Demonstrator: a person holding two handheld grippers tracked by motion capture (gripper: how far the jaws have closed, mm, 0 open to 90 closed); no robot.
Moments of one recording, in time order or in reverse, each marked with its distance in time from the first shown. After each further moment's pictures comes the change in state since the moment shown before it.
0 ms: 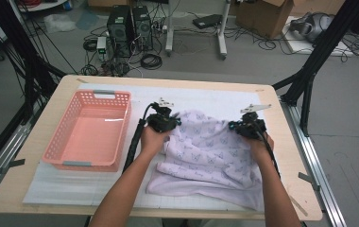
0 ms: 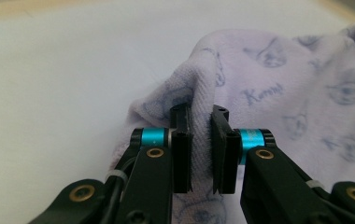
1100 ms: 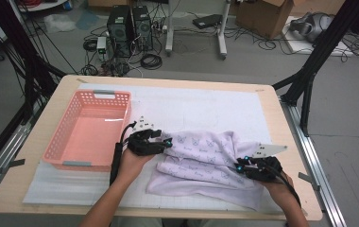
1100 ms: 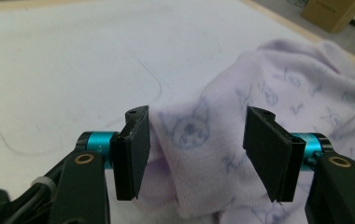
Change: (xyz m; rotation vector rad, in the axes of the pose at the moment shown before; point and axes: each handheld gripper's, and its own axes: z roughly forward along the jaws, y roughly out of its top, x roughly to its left) left arm -0.011 -0.050 -0.068 -0.053 -0.130 0.038; right arm 0.049 -0.083 -0.073 0.028 0.241 -0.174
